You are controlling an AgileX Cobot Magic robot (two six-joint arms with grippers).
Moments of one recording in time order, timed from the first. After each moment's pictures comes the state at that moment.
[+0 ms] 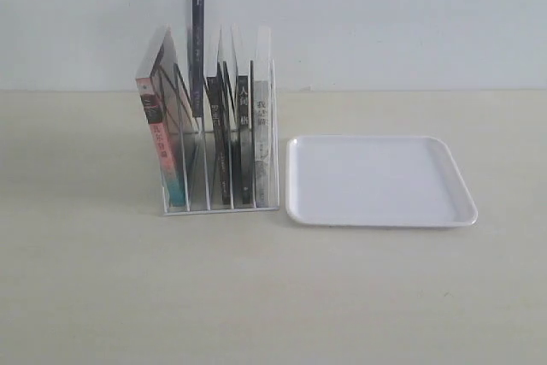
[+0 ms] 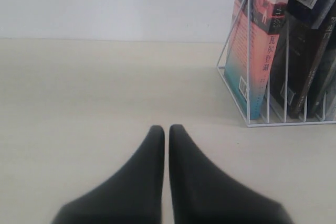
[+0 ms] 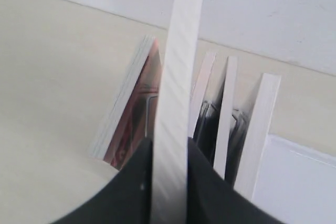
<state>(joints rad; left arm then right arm) -0.03 0.00 0.00 -0.05 0.30 0.00 0.85 2.08 -2.39 -0.31 1.19 0.49</state>
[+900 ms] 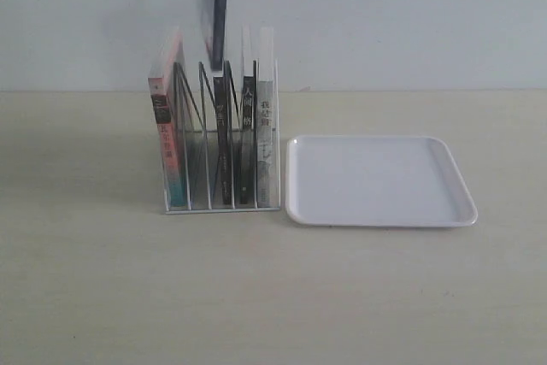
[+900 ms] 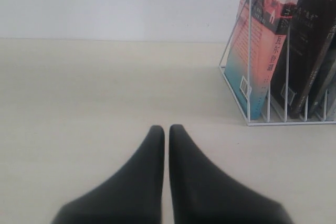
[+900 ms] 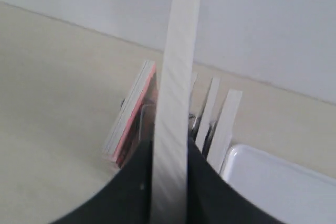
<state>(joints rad) -0.03 0.00 0.00 -0.05 0.30 0.00 0.85 1.92 -2.39 -0.34 1.25 0.44</state>
